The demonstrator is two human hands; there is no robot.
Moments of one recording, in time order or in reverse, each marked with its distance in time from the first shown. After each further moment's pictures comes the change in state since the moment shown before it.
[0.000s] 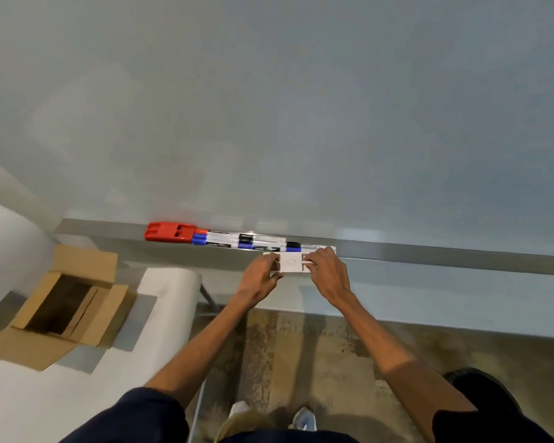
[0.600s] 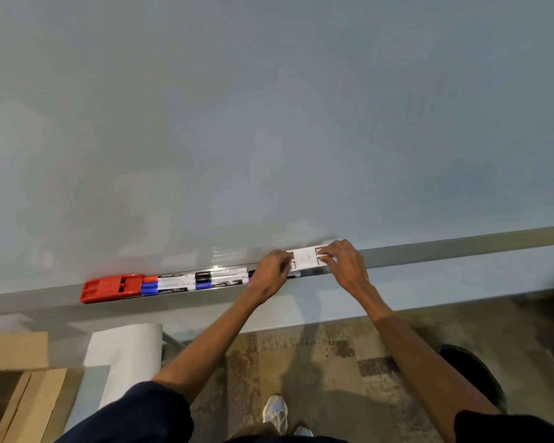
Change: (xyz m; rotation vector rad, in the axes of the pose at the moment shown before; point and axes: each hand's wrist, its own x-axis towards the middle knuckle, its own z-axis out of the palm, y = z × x) left_hand 0.112 0.067 0.043 -0.070 -0.074 0.256; right_hand 0.034 0.106 -0.065 0.066 0.144 0.218
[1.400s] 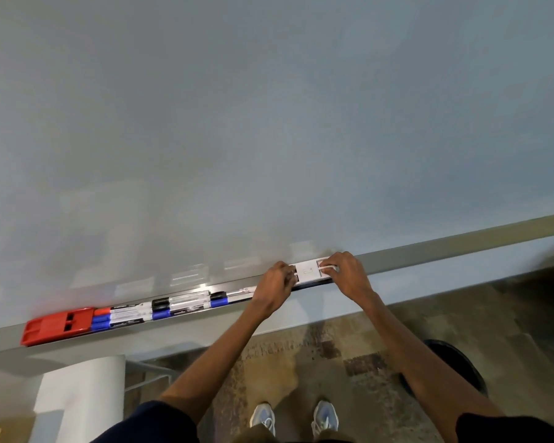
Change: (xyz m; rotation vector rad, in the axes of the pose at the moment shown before) left_hand 0.054 0.044 0.076 0.033 -0.150 -0.018; right_hand 0.023 0.103 -0.022 0.014 -0.129 0.134
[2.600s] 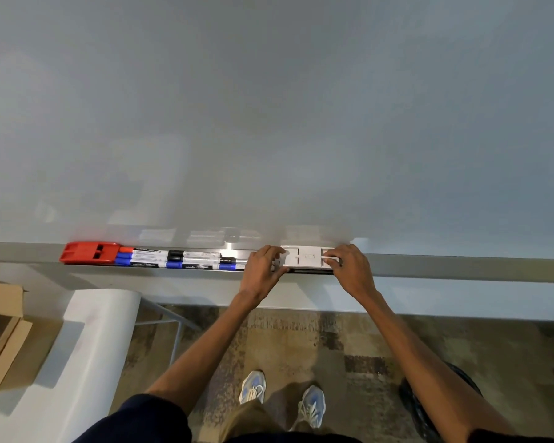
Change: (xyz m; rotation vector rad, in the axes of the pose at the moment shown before) left_hand -0.040 -0.018 0.002 0.005 0.281 -0.200; right_hand 0.005 0.001 0.012 0.021 -0.040 -0.185
